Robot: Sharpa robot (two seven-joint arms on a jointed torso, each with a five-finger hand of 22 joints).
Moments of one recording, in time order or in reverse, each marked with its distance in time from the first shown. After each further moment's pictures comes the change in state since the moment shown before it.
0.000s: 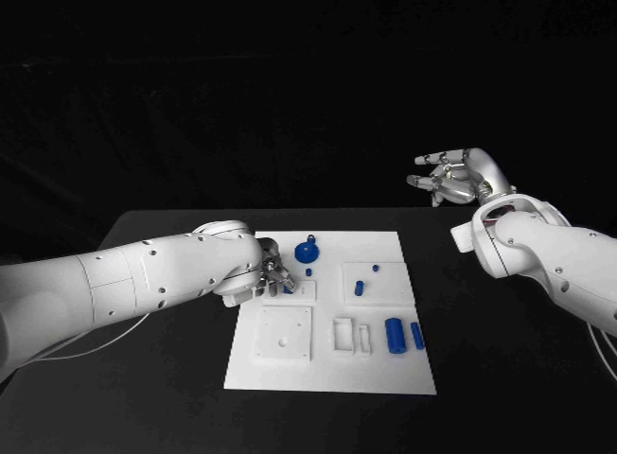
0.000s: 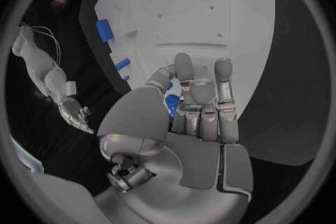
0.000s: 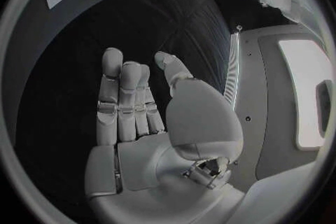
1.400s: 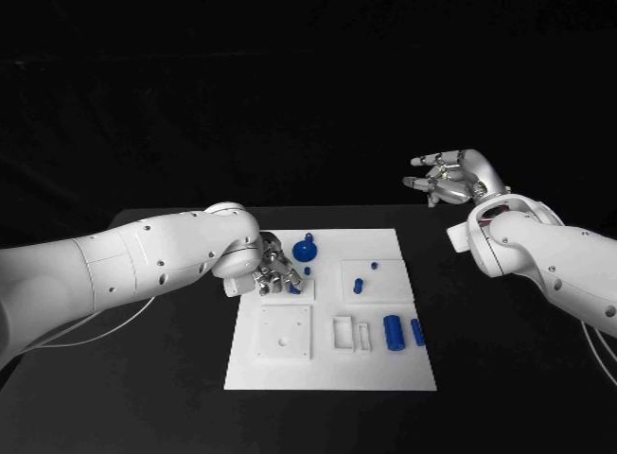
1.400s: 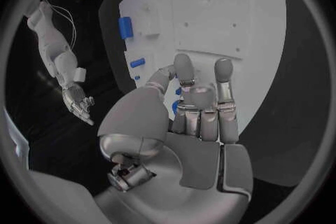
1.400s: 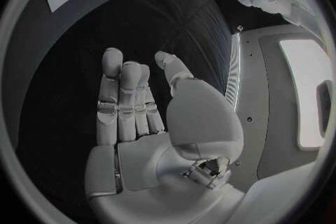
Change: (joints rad) left arm 0.044 0.025 0.000 -0.038 0.211 0.131 -0.016; left_hand -0.015 0.015 -0.006 -0.006 0.024 0.000 0.000 0.000 0.017 0.000 0.000 0.024 0.009 -0.001 0.005 0.043 0.053 -0.002 0.000 0.000 0.012 0.000; right arm -0.010 0.007 0.000 -0.012 0.000 0.005 -0.001; right_hand -0.007 -0.007 0.011 -0.011 0.000 0.000 0.000 0.000 0.000 0.000 0.000 0.000 0.000 0.000 0.000 0.000 0.000 0.000 0.000 0.000 -0.005 0.005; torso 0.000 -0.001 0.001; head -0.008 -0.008
